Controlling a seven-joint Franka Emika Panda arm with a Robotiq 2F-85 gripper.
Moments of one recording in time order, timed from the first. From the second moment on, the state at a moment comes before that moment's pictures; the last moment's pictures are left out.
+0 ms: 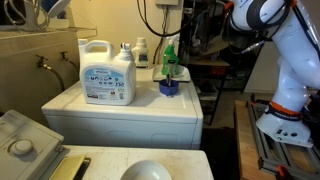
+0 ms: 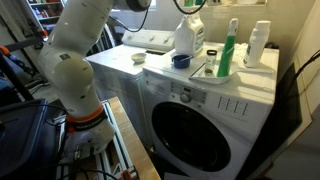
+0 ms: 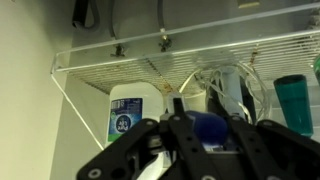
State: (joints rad) arm 0.26 0.71 0.14 -0.69 -0.35 2.31 0.33
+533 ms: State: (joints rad) arm 0.24 0.46 0.03 -0.98 -0.39 2.17 0.58
